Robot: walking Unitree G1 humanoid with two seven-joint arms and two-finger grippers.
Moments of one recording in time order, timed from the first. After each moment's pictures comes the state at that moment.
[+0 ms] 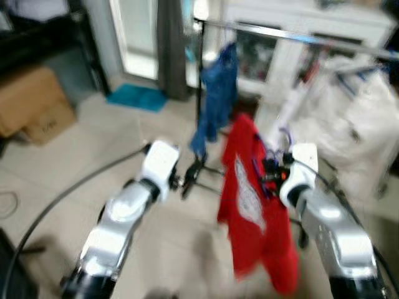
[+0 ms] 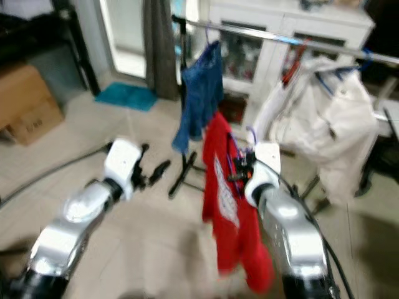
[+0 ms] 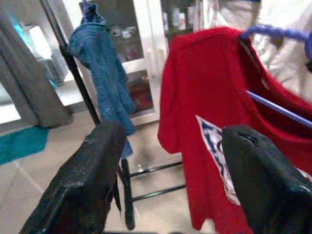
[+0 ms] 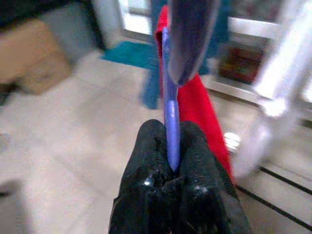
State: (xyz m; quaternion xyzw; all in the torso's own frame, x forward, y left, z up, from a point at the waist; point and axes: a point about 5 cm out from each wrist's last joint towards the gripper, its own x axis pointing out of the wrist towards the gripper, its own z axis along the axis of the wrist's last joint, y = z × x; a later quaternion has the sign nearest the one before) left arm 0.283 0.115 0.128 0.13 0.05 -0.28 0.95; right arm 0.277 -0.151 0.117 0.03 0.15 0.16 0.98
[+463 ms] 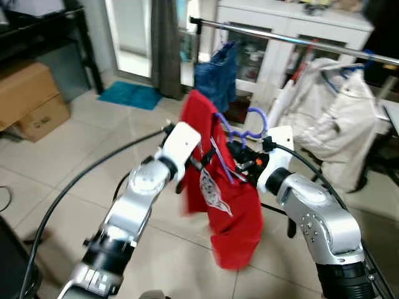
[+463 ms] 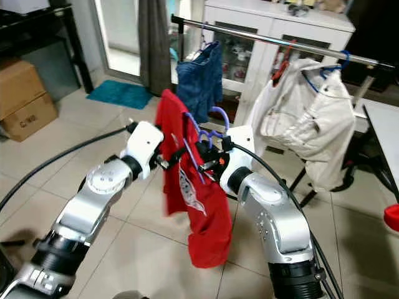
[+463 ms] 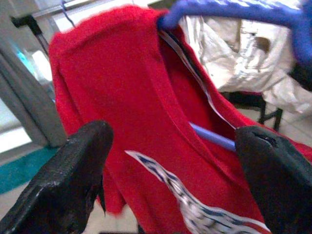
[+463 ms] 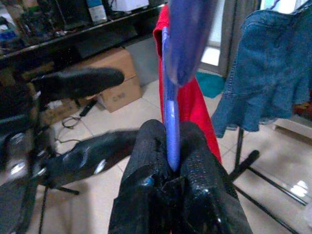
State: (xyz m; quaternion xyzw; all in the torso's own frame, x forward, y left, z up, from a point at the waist) left arm 0.317 0.088 0.147 0.18 0.02 -0.28 0.94; right arm 0.282 -0.111 0.150 0.07 0.09 0.30 0.95
